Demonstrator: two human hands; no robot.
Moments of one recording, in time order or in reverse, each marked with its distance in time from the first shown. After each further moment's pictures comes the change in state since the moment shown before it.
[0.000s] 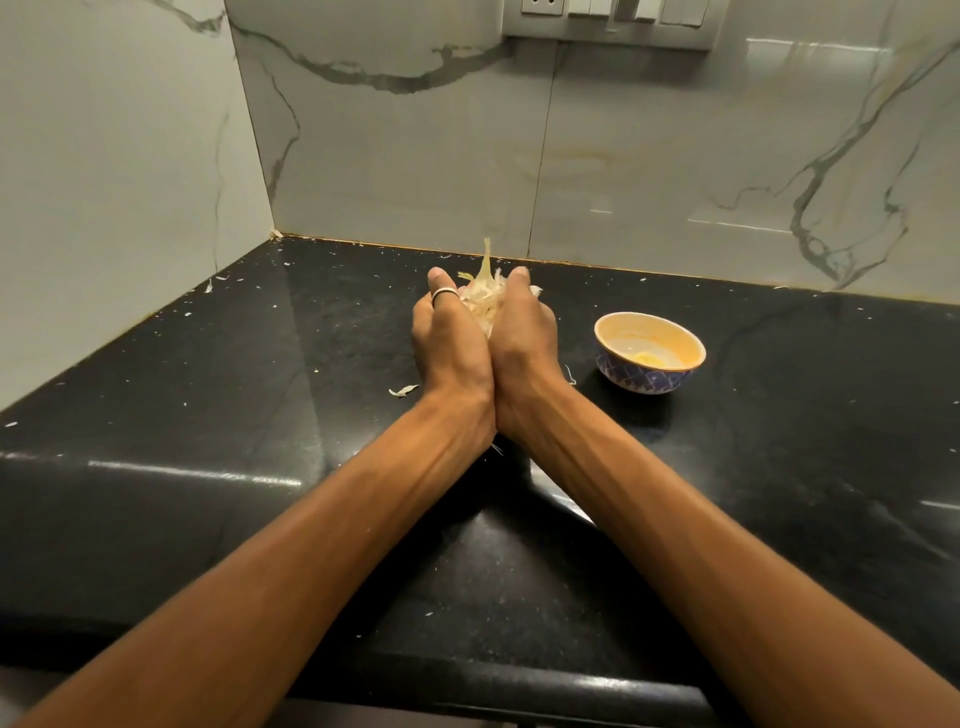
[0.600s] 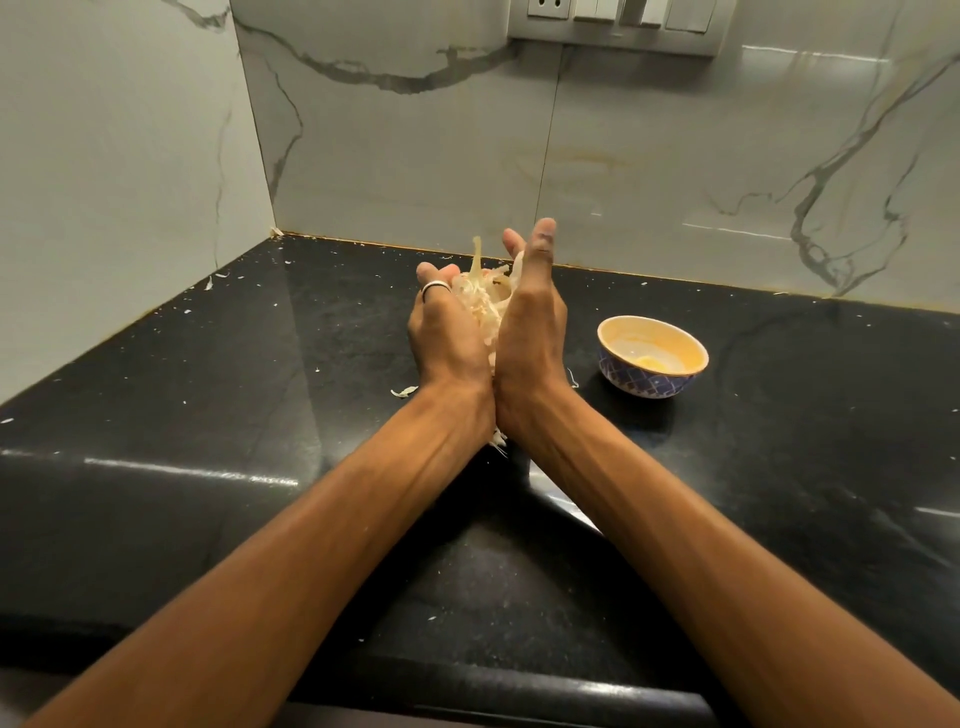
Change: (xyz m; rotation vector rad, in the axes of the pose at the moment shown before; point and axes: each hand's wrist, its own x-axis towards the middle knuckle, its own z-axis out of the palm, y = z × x) left_hand -0.001 0.010 -0.001 -0.155 -0.055 -0.067; right_hand -0.008 -0.003 0.009 0.099 -0.003 -0.194
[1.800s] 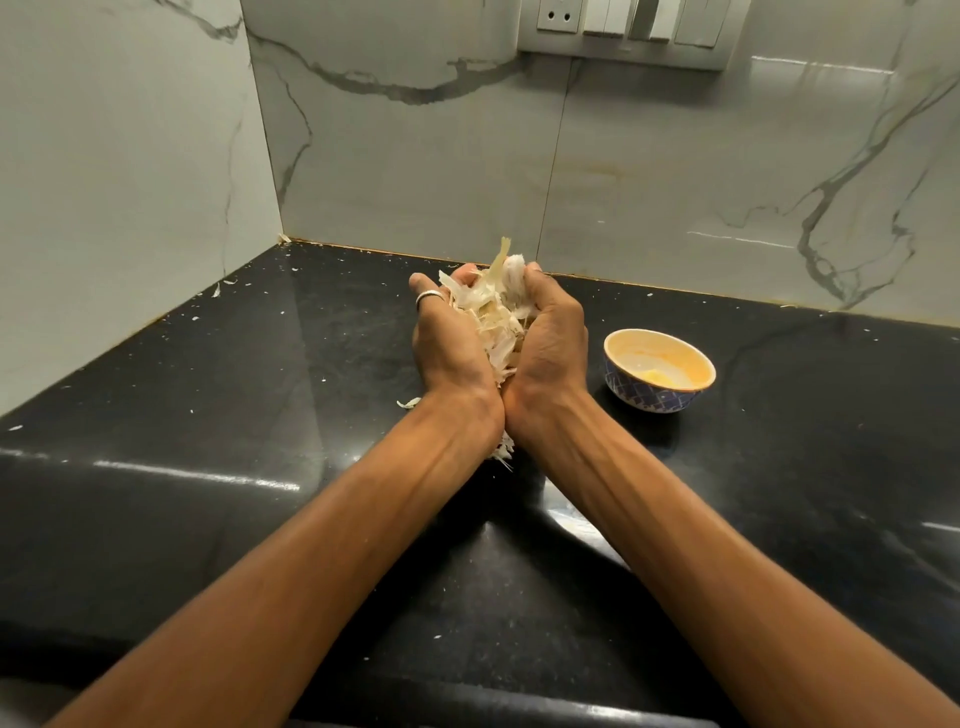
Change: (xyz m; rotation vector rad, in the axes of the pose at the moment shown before) left_hand 0.004 0.004 0.002 -0.149 -0.086 -0.075; right_hand 0.004 -0.004 -0.005 0.464 -0.110 0.193
